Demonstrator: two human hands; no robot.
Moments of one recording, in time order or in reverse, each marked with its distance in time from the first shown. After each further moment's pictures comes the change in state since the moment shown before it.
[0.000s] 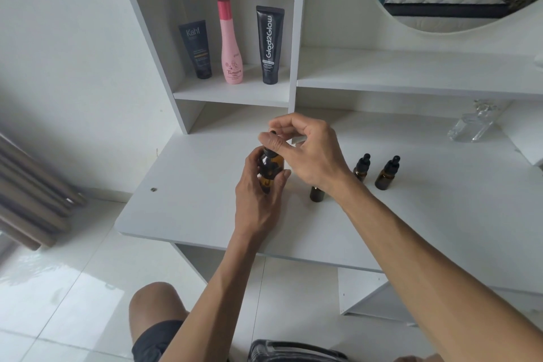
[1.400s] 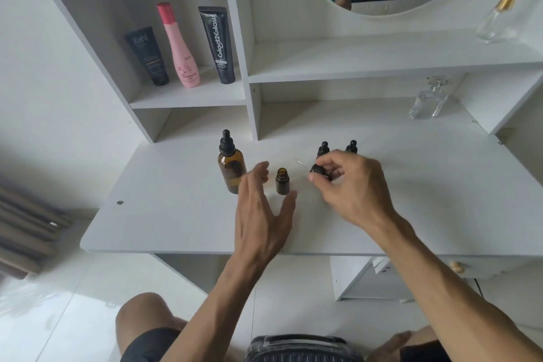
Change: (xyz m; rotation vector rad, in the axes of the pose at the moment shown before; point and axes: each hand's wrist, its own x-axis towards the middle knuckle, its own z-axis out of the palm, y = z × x) left_hand -0.047 0.020 0.041 0.351 -0.086 0.159; right_hand -0.087 0.051 -0.085 -0.404 0.212 0.182
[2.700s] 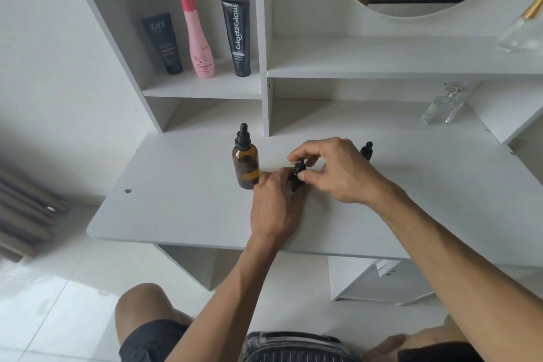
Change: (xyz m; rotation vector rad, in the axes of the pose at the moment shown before) left_hand 0.024 -0.003 0.013 -0.017 -0.144 -0.133; right_hand 0.039 -0.027 0.012 -0.012 -0.456 -0.199
